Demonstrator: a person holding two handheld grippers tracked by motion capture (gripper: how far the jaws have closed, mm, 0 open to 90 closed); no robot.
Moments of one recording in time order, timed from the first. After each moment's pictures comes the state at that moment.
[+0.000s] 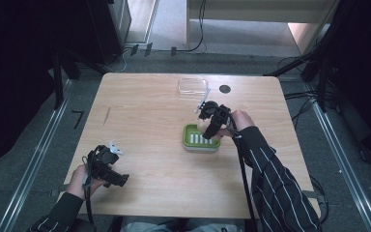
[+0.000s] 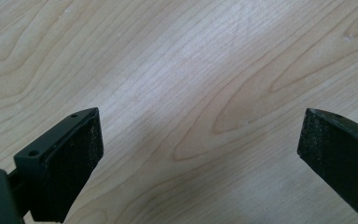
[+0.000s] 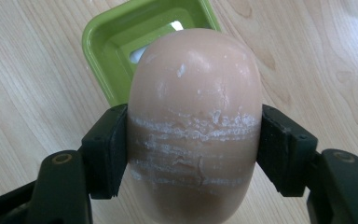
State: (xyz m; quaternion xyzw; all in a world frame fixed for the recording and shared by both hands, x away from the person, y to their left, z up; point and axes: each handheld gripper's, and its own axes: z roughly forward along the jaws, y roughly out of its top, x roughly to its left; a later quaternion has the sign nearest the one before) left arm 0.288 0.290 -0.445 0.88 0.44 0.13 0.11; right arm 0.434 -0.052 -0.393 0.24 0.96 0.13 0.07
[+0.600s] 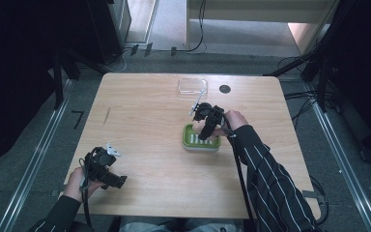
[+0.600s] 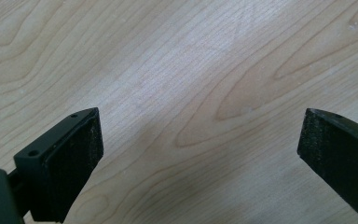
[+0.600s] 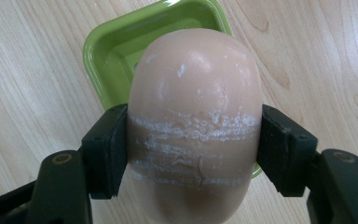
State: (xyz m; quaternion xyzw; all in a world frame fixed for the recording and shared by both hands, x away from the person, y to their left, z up) left arm 0.284 0.294 -0.445 0.88 0.45 0.13 0.11; right arm 0.440 -0.038 -0.405 0.22 0.97 0.12 0.06
